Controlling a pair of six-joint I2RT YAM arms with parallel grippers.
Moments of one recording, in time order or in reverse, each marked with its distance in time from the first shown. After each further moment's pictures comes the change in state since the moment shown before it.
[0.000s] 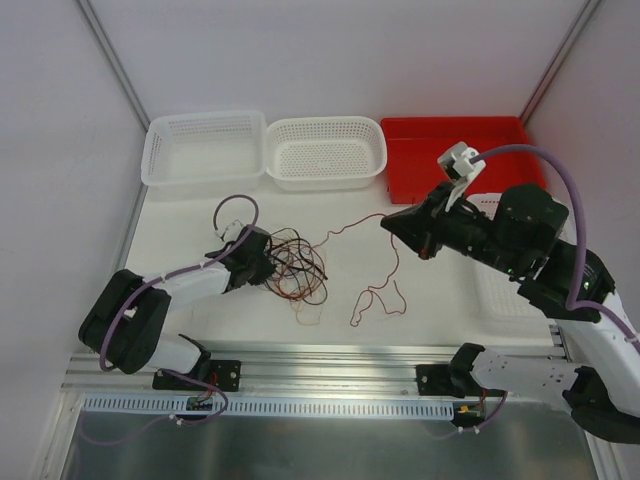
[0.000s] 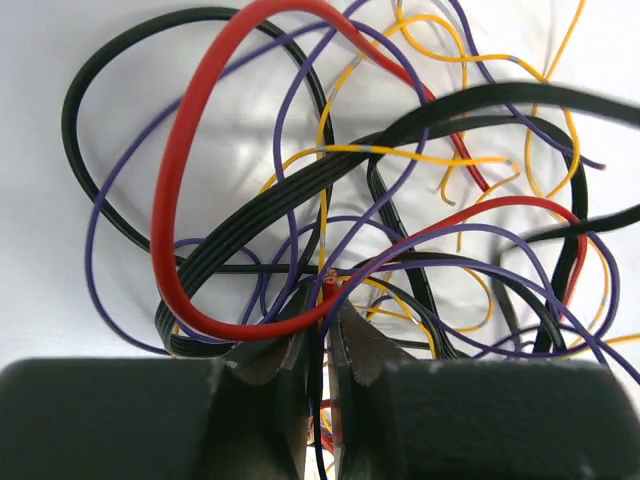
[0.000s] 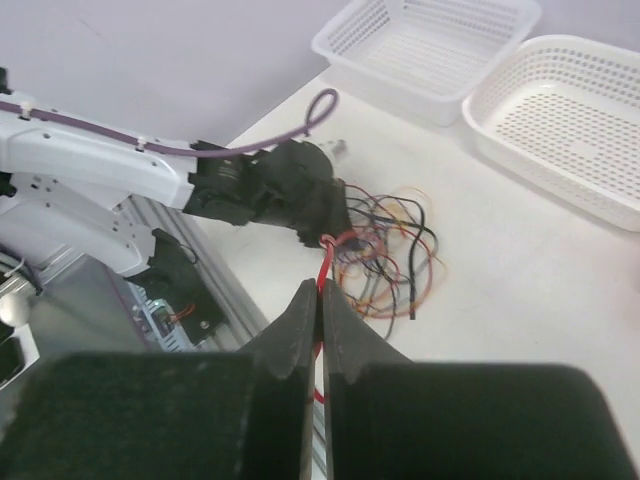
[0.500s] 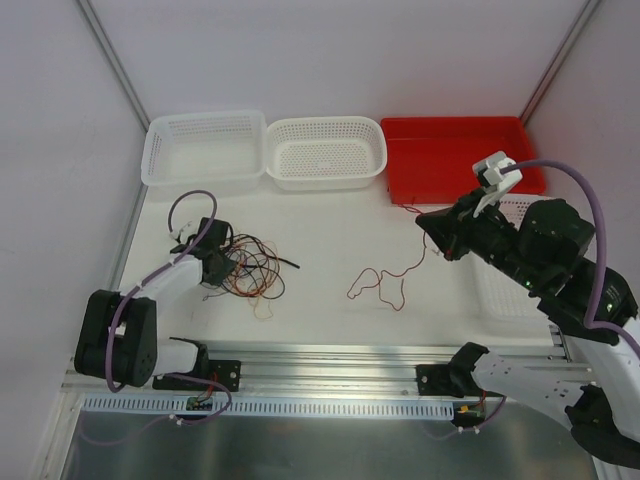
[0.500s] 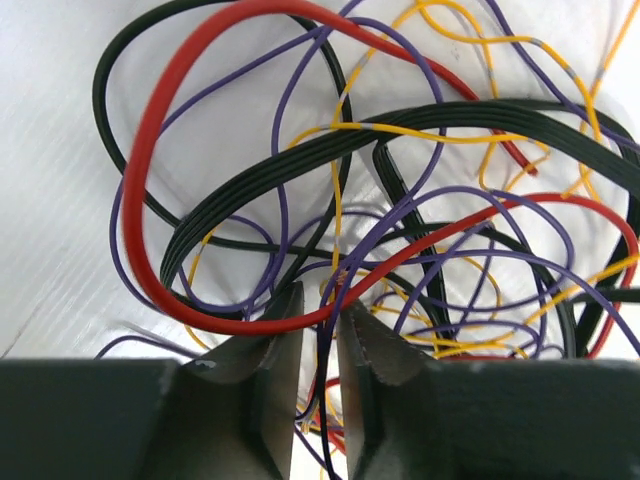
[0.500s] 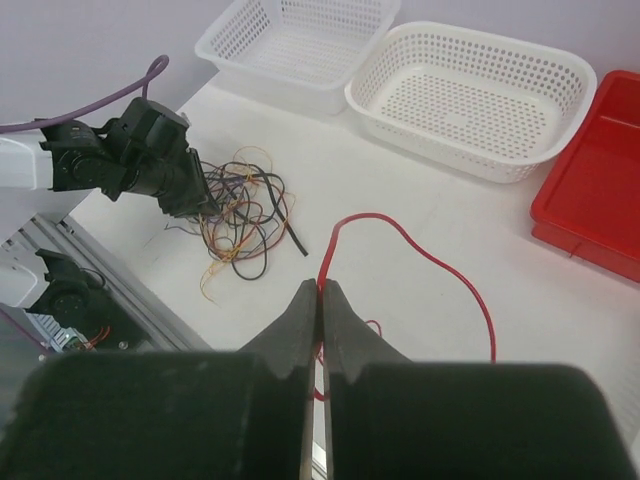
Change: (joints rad) left arm 0.351 -0.096 0.020 -0.266 -0.068 0.161; right arm -0.131 -0.107 -0.041 -0.103 0.134 -0.051
